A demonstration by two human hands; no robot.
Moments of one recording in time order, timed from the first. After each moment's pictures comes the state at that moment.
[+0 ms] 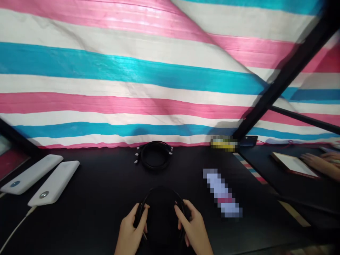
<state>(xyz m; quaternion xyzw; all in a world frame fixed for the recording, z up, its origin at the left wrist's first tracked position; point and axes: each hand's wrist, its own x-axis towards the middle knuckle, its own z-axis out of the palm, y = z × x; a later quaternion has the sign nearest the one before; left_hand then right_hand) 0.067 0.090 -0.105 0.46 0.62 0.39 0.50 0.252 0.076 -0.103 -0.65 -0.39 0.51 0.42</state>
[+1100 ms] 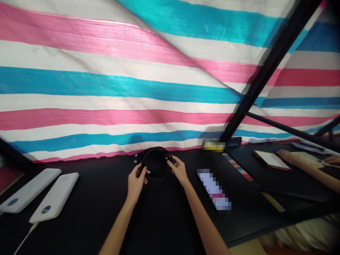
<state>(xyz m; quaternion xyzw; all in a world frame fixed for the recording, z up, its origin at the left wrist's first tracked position) 0.068 0.216 -0.077 0.49 0.50 0.54 0.46 0.273 0.240 -0.097 -0.55 -0.50 0.33 0.58</state>
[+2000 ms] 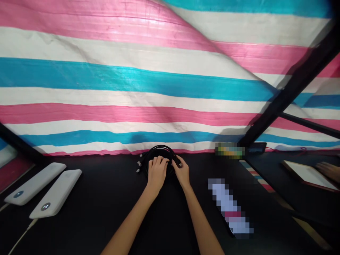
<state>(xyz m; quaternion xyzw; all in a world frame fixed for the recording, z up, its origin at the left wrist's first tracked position) 0.135 0.262 -0.076 0.78 0.54 0.32 -0.01 0.270 0.284 -0.132 -0.56 -0.50 0.25 0.62</state>
